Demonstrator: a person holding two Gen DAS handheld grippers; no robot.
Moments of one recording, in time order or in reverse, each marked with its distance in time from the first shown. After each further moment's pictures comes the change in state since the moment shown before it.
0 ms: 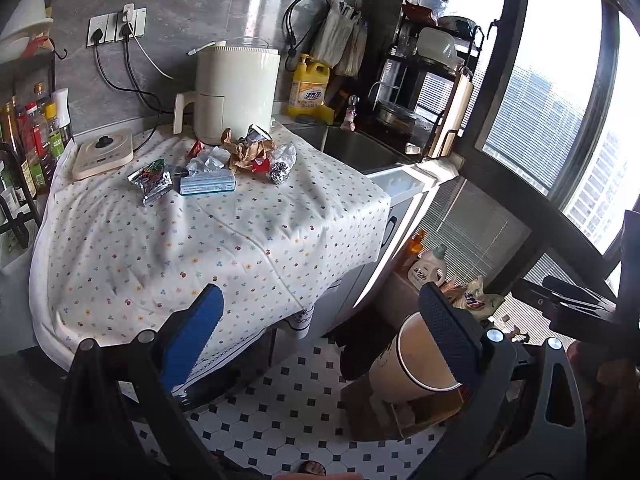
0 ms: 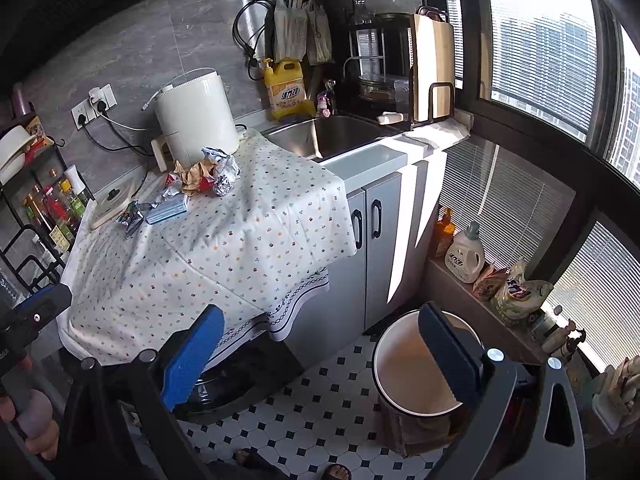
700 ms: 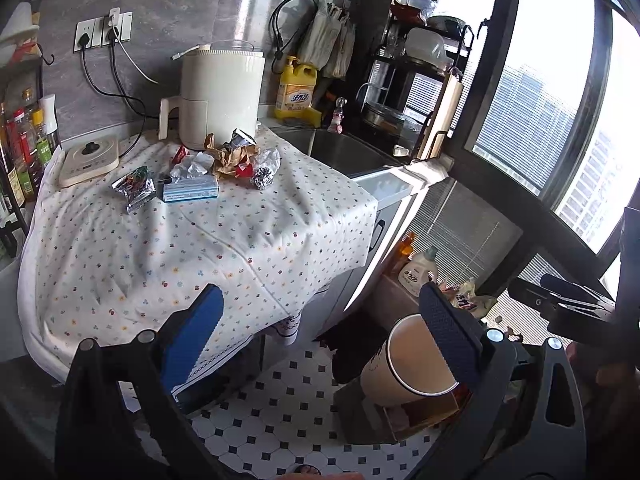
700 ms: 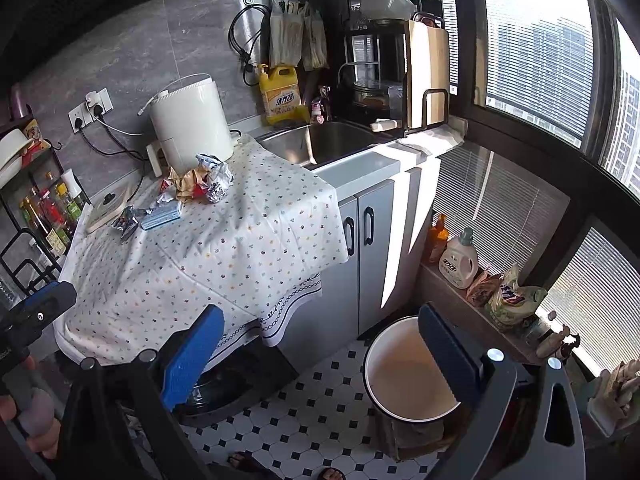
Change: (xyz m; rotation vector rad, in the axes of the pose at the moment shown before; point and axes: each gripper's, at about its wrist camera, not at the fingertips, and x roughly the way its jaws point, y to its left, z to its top) left arm 0.008 -0.014 0.007 0.013 -0.007 -0.030; right arm -0.004 -0.012 0.009 -0.005 -0.016 -0.012
